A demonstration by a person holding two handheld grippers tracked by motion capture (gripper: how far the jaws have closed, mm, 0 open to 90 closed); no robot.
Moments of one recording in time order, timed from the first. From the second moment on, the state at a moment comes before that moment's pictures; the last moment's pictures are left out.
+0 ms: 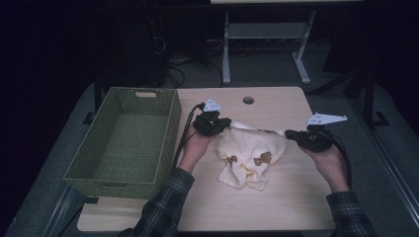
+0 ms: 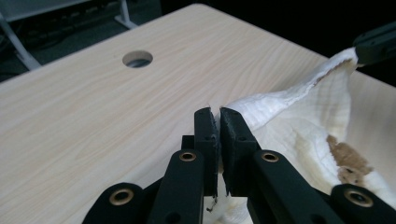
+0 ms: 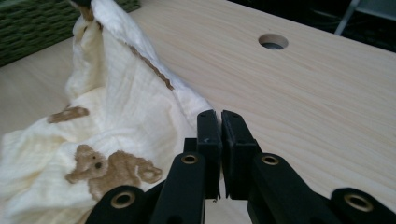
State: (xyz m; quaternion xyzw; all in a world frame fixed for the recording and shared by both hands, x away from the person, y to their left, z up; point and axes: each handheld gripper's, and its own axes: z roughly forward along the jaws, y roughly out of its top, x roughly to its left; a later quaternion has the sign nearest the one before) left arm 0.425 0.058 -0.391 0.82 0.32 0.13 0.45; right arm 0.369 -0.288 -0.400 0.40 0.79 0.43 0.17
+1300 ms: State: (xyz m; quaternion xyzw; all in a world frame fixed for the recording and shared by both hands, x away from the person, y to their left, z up) left arm 0.442 0.064 -0.467 0.86 0.36 0.13 0.35; right arm 0.385 -0.277 -0.472 0.43 0.82 0.36 0.10
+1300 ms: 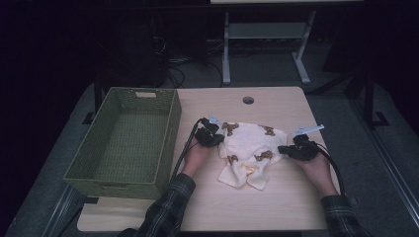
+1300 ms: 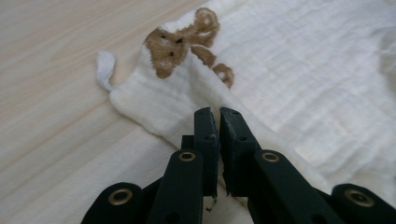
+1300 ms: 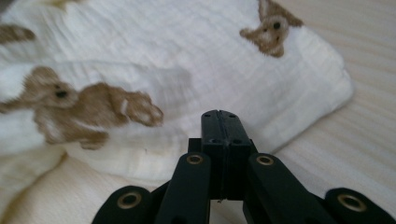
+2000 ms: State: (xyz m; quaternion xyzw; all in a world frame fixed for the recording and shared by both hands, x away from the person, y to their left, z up) left arm 0.433 0.075 -0.455 0.85 0.38 0.14 0.34; right arm 0.375 -0.298 -0.455 0.45 0.80 0.37 0.12
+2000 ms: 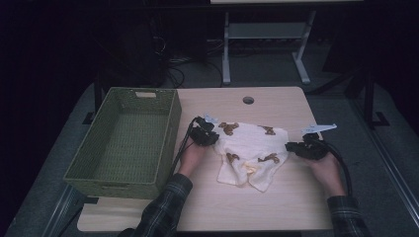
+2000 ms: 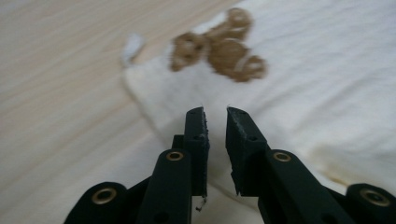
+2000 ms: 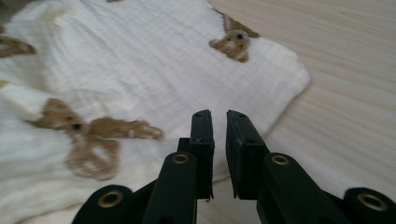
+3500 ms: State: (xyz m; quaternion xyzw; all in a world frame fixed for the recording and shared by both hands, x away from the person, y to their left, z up) left arm 0.308 0.077 -0.463 0.91 0.21 0.08 0.34; right arm 0.262 -0.213 -0.464 0.34 0.86 0.38 0.07
